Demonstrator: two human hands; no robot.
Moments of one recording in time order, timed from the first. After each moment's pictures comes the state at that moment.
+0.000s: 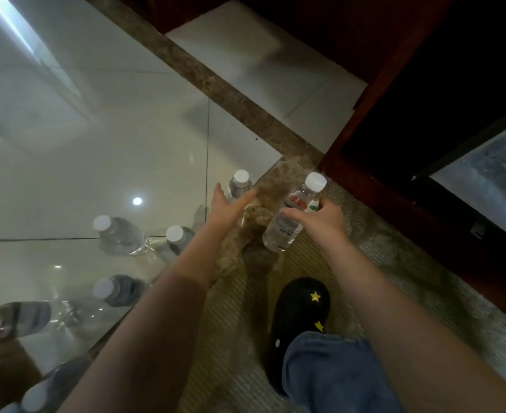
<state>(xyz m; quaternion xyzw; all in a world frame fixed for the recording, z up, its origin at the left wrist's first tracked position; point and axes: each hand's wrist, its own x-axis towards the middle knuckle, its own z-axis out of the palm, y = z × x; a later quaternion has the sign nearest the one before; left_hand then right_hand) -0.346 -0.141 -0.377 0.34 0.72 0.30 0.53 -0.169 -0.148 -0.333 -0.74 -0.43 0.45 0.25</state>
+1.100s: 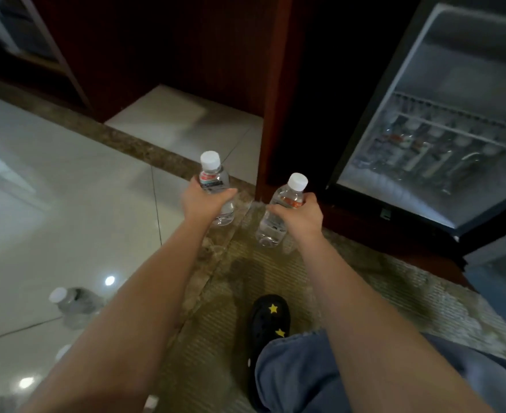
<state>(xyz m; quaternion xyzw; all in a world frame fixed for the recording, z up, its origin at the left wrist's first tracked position) -0.261 -0.110 -0.267 0.47 0.68 0.40 0.40 -0.087 -0.166 -0.255 -0.76 -0.34 0.37 0.42</state>
